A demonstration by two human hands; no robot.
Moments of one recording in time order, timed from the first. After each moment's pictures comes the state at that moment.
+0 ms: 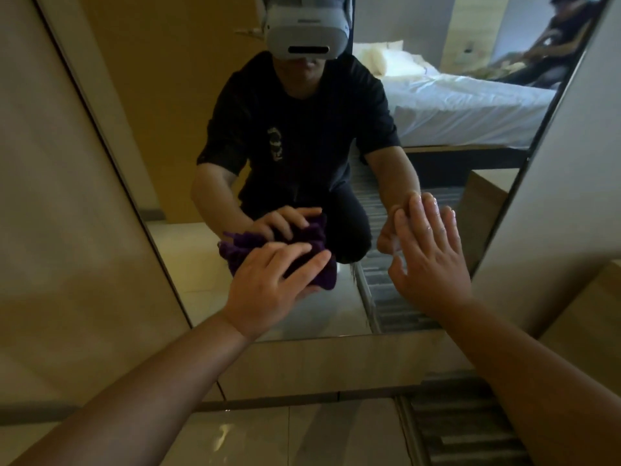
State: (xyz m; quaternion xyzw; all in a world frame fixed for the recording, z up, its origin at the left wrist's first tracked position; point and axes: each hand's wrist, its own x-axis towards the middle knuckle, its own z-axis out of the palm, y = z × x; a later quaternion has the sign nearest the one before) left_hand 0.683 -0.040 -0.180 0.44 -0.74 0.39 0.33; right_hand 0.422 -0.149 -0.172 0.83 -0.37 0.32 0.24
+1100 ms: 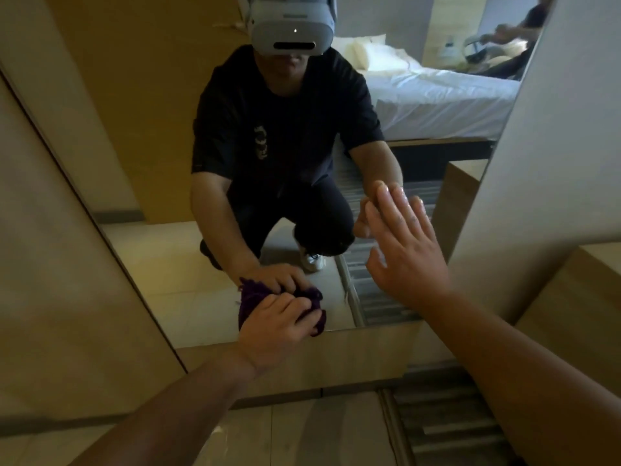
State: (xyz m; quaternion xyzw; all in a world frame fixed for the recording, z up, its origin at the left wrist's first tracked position) left_hand 0.652 -0.060 -0.287 0.43 -0.81 0.35 0.20; right_hand 0.408 -0.153 -0.168 0.86 -0.33 0.34 0.21
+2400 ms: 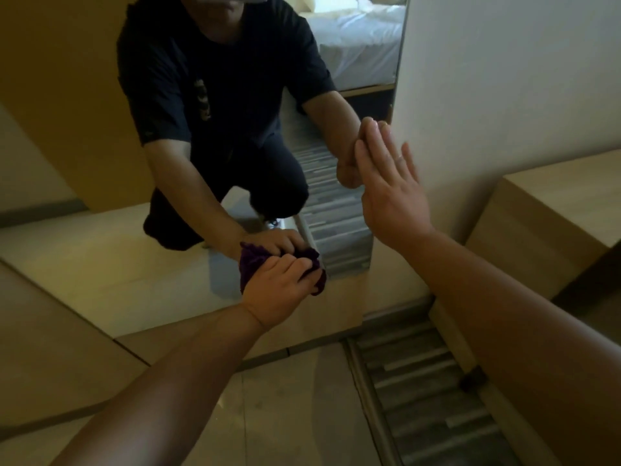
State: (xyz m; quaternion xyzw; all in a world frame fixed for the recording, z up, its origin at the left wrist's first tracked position) left_hand 0.560 -0.113 -0.304 0.38 -0.83 0.36 0.21; right_hand 0.327 -0.177 -0.174 0.83 -0.41 0.34 0.17
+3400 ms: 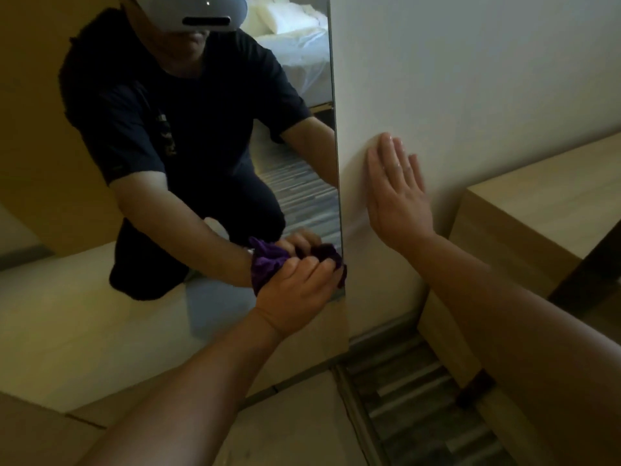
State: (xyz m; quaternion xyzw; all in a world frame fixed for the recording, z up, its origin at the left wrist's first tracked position) left_hand 0.484 -0.164 -0.263 0.31 -0.81 0.46 0.21; right_hand 0.263 -0.246 -0.199 0.78 -0.49 0.34 0.18
